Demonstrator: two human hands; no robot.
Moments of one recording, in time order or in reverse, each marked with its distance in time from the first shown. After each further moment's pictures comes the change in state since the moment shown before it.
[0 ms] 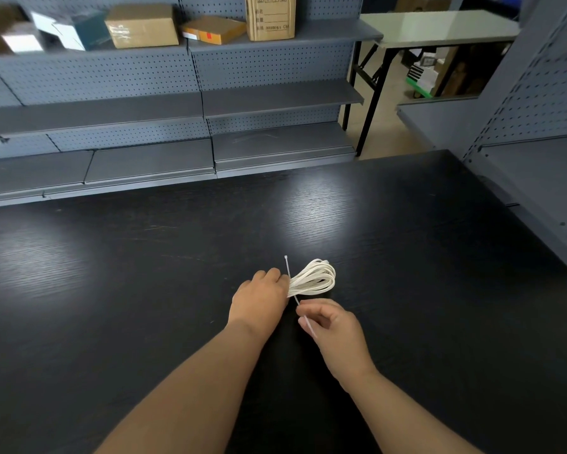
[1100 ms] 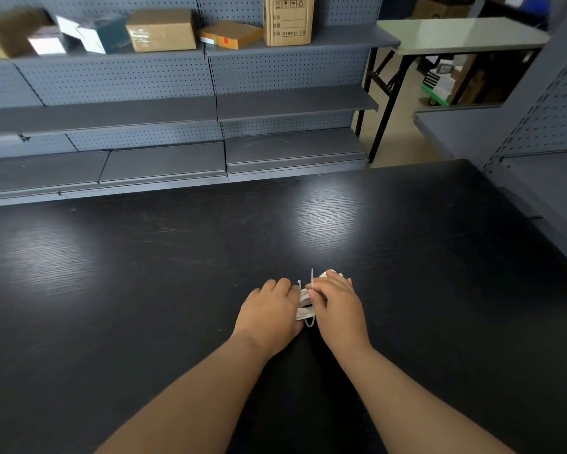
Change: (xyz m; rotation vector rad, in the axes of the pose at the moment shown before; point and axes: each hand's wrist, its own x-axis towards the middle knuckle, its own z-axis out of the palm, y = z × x) left_hand -0.007 -0.004 -0.002 0.048 -0.033 0.067; right_hand 0.054 -0.006 0.007 -0.593 0.149 -0.371
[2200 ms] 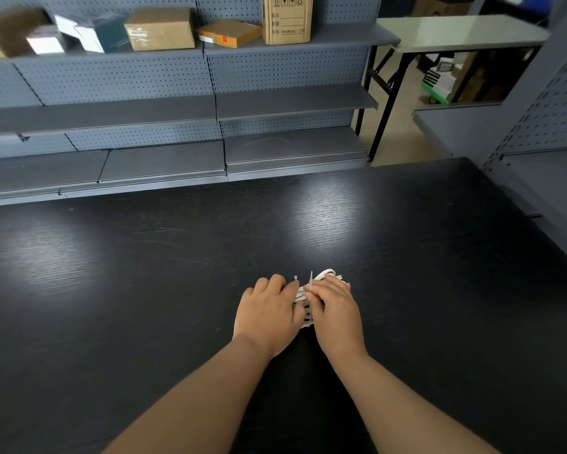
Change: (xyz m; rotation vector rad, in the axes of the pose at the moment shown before) left_hand -0.001 0.005 0.009 -0.096 0.082 -0.169; right_hand -0.008 0.004 0.008 0.008 0.039 0.026
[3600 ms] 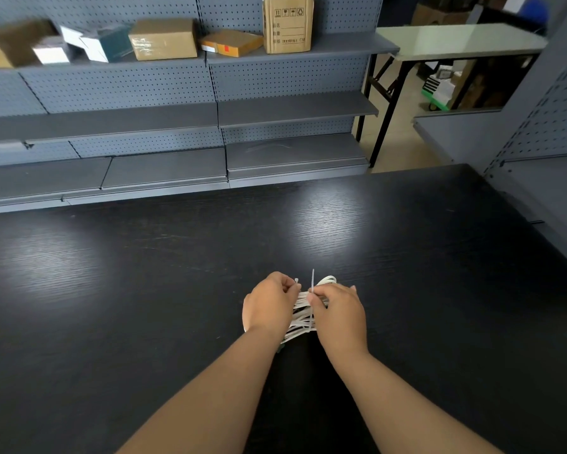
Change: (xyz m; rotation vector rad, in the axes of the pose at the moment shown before) left_hand 0.027 0.009 -0.010 -0.634 0.031 -0.446; right_hand 0.010 -0.013 -0.009 0.015 0.018 0.156
